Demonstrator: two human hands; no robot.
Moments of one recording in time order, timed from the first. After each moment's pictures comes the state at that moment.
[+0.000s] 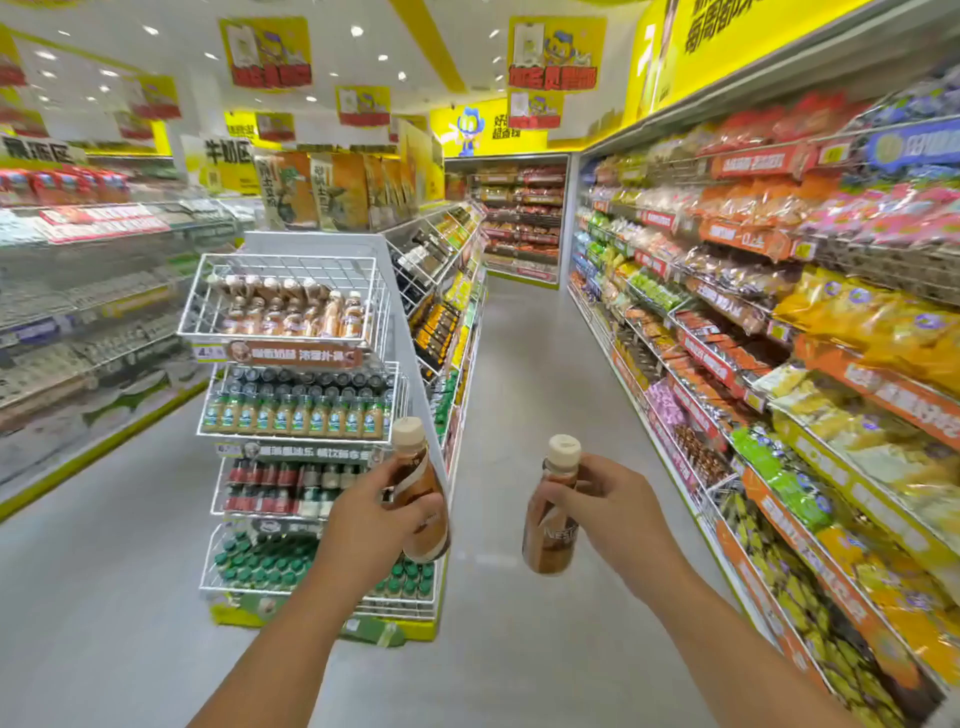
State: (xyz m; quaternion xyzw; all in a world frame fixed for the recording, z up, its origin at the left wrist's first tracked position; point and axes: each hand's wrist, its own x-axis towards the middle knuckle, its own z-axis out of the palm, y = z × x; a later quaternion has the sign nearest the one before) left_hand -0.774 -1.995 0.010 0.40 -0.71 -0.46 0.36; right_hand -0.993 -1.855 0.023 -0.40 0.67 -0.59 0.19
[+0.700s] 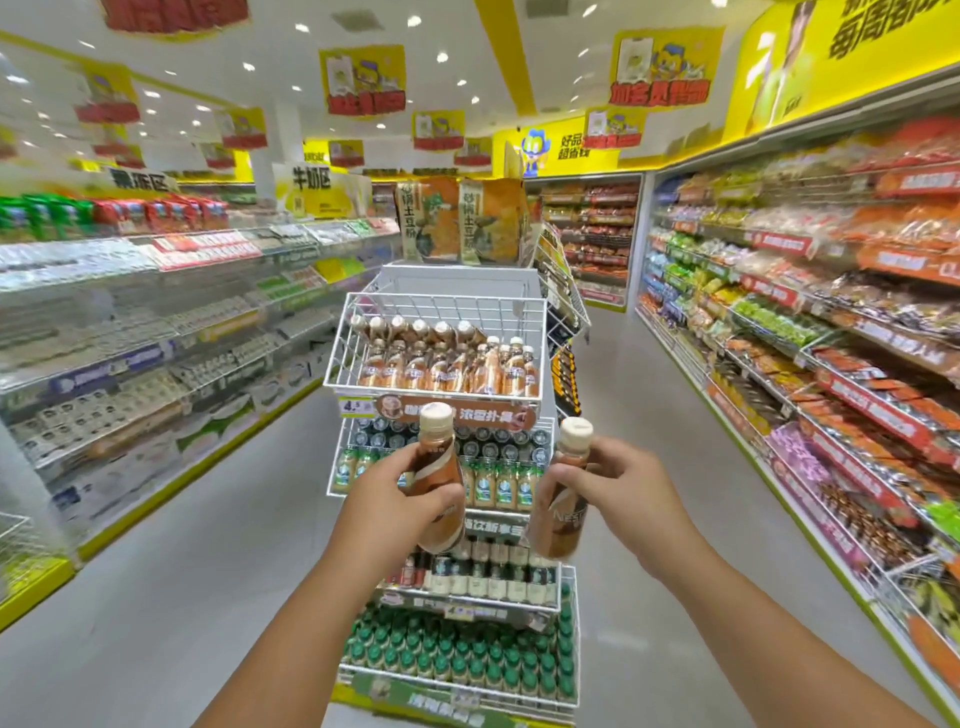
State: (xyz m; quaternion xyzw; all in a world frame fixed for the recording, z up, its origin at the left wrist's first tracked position) left_hand -0.577 -2.367 0.060 0.41 -0.71 -0.42 0.38; right_hand -0.804 -2.257 0.070 -0.47 0.64 -0.58 0.21
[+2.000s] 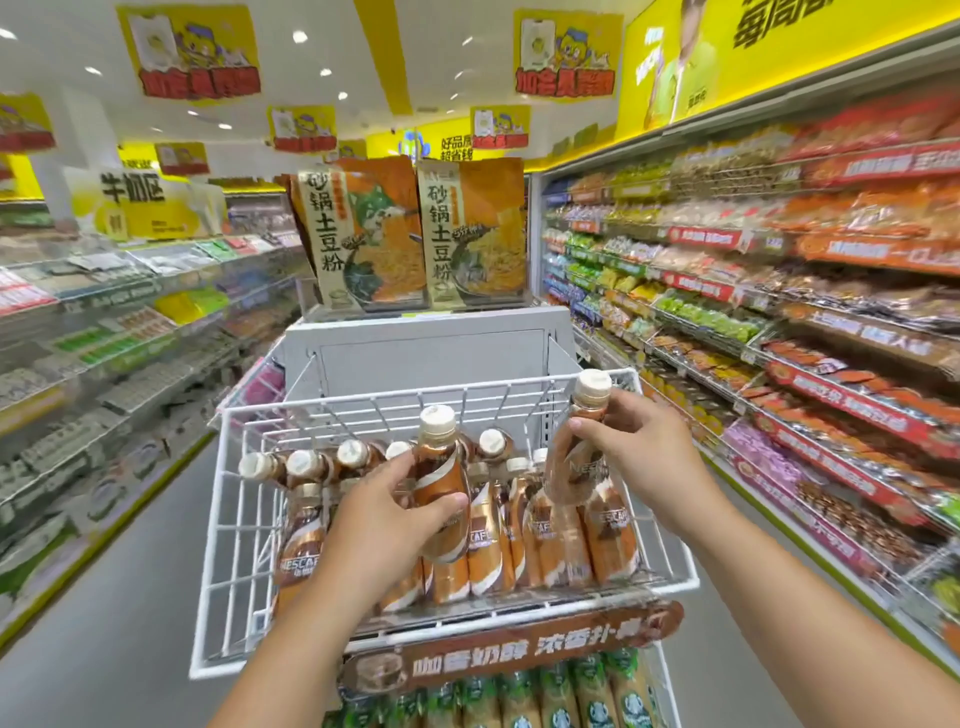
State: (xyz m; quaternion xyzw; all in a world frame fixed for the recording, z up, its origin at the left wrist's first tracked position) left_hand -0.733 -2.900 0.064 0.33 -0.79 -0.41 0.31; right_hand -0.959 -2.746 0.091 -0.41 0.65 -0.64 0.06
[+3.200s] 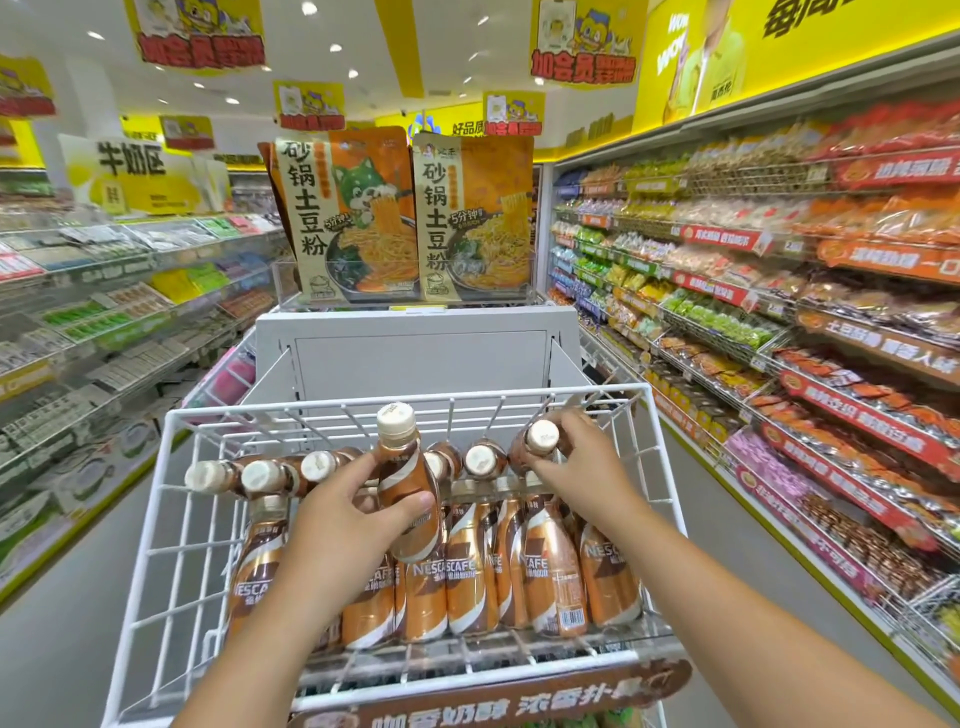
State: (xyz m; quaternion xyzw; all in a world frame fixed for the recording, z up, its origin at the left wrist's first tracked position) left_hand -0.761 -2.927 0.060 0.32 -0.75 -0.46 0.35; right_hand -1.024 -2.839 0.035 -0.45 0.75 -0.48 0.00
